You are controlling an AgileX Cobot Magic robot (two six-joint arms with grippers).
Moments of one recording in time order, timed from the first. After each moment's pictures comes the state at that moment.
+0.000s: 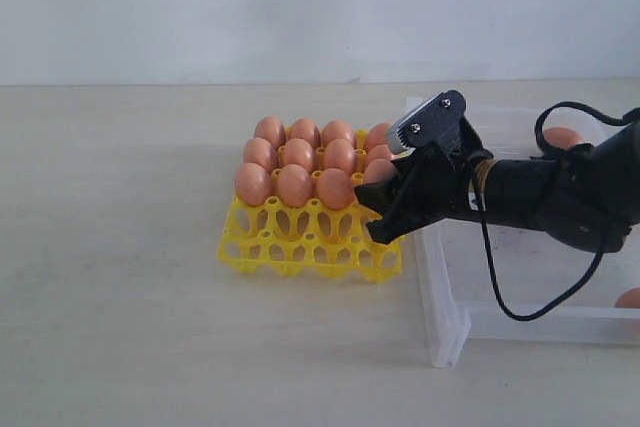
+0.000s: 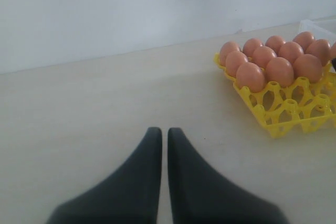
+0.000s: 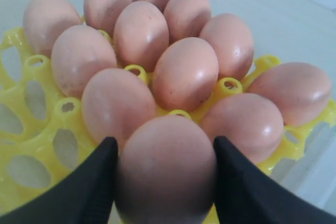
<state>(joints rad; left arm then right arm) -0.13 0.00 0.00 -0.18 0.29 0.27 0.34 1.97 -0.81 -0.69 -0.63 0.30</state>
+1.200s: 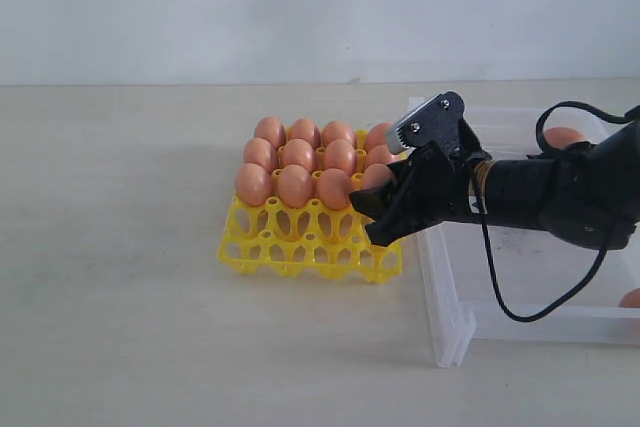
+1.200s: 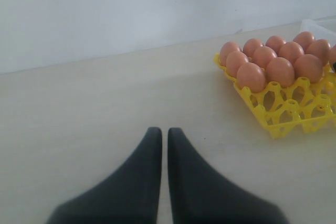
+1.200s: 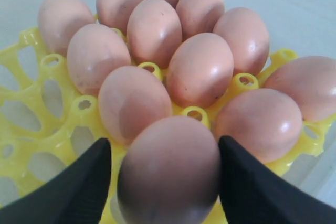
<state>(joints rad) -0.13 0.00 0.00 -0.18 0.29 0.27 0.34 1.97 -0.82 -0.78 -0.62 0.40</state>
